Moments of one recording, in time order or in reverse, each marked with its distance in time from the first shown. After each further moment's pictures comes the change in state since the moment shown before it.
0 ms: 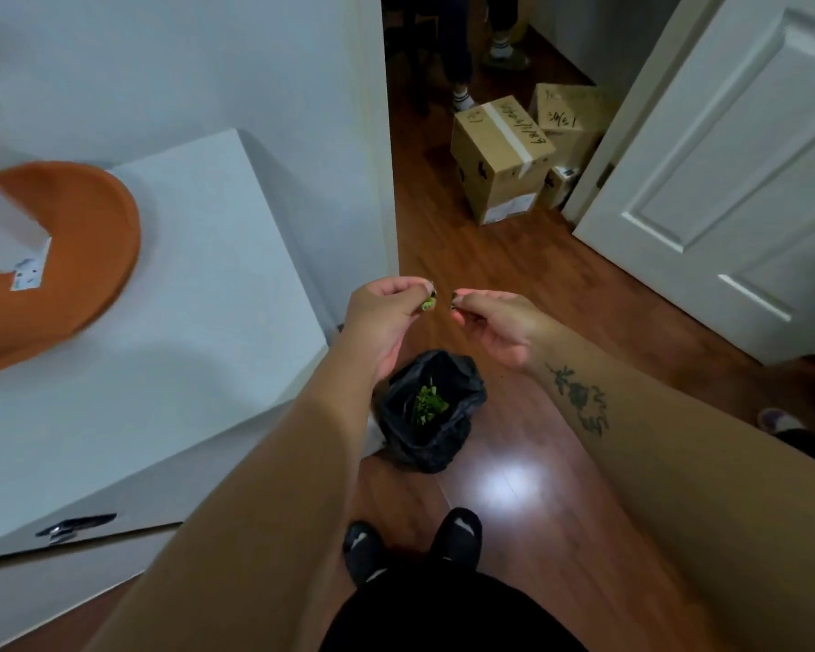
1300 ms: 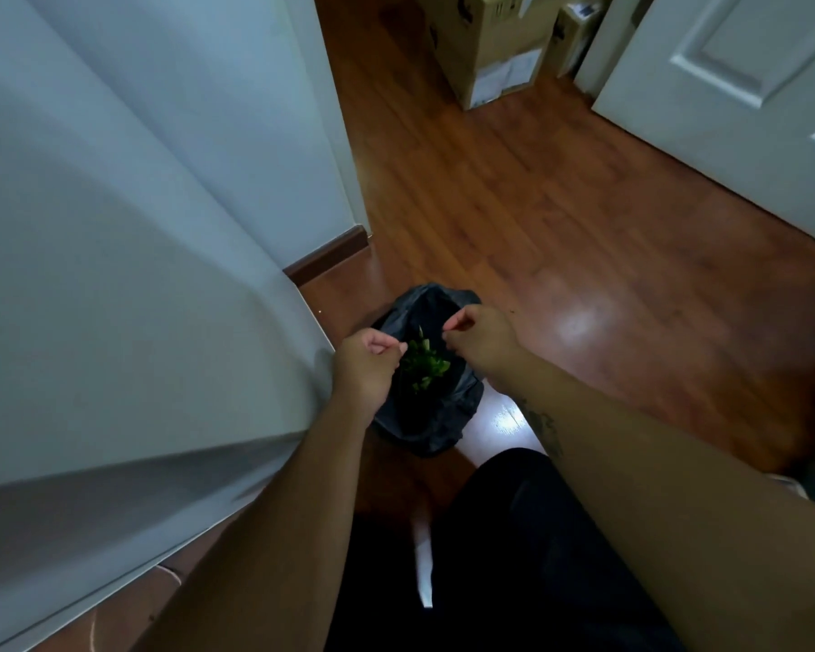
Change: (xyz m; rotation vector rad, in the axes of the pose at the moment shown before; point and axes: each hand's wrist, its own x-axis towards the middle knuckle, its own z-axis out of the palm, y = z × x) left_hand 0.183 -0.319 -0.059 0.534 0.022 -0.120; right_hand 0.240 0.227 -0.126 -0.854 0.192 -0.046
